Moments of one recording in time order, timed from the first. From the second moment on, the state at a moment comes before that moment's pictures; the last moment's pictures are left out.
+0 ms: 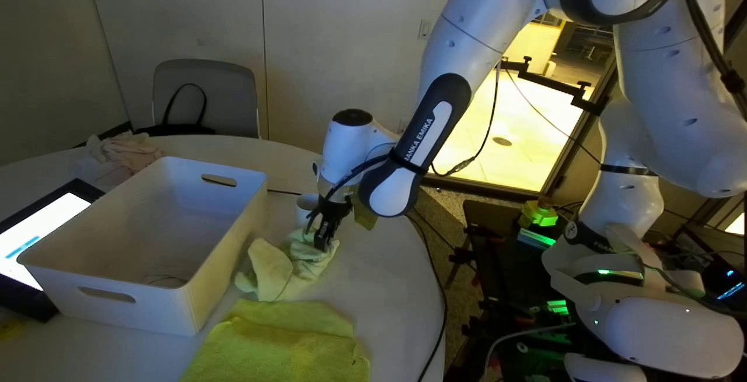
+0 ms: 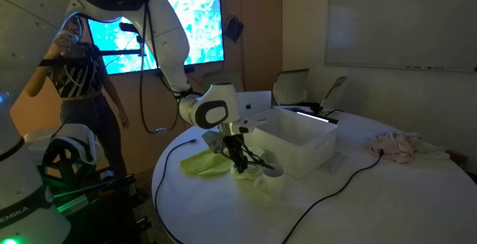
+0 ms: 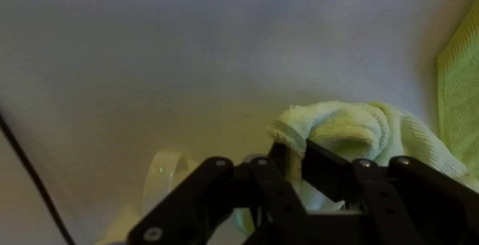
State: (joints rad) arm 0.19 0.64 -0.15 -2.17 -0.03 2.92 0.22
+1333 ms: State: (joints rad) arm 0.29 0.02 -0.03 -2.07 -0.37 1.93 0.16
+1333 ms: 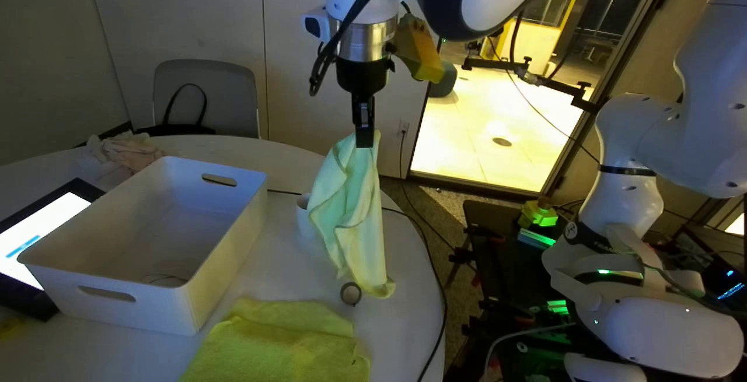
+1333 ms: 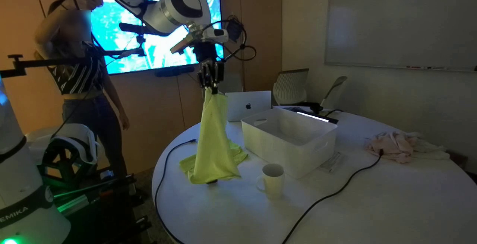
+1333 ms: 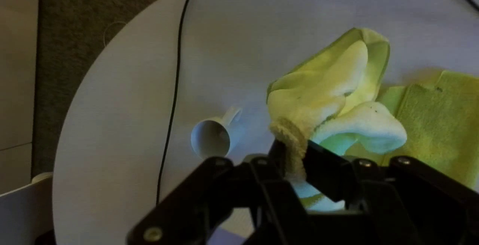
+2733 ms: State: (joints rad) arm 0.20 0.42 0.08 -1.30 -0.32 1.50 -0.01
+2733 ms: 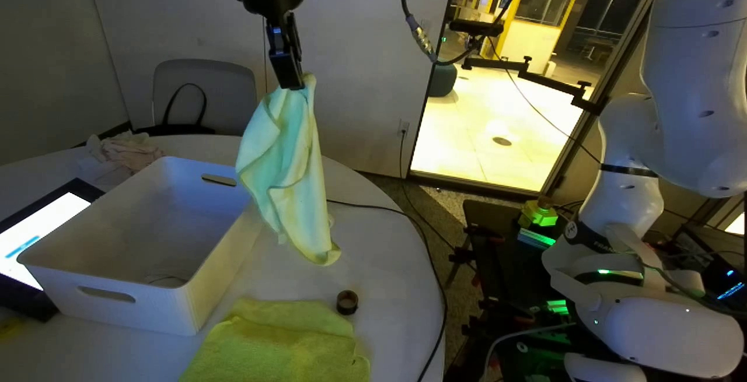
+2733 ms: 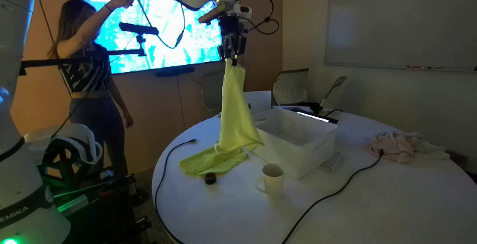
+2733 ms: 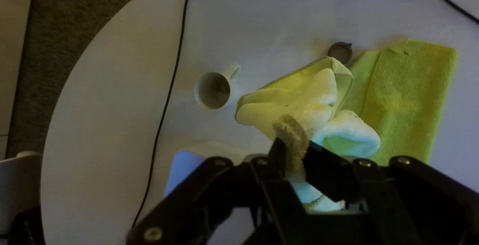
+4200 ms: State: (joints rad) arm 0.20 0.99 0.05 -0.59 -0.23 1.88 0.18
